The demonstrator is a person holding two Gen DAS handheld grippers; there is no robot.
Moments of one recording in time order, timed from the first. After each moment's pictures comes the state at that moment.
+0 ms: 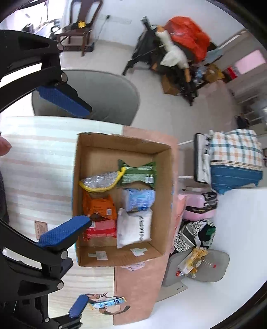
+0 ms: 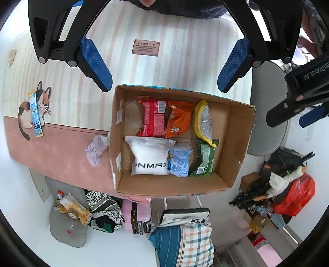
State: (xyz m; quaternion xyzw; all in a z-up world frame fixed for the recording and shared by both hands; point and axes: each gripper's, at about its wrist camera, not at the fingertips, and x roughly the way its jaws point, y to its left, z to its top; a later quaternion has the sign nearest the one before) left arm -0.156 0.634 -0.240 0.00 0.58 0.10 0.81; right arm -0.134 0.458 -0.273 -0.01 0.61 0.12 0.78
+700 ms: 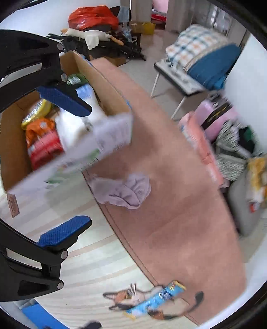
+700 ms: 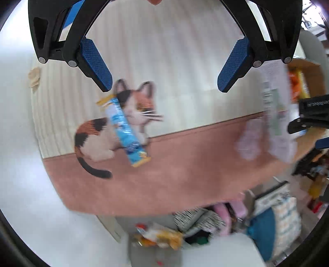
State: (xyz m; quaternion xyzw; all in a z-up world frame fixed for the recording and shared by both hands) left arm 0.051 0.336 -0.403 0.25 0.69 -0.07 0.68; right arm -0.043 0.115 -0.358 0.03 0.66 -0.08 0.74
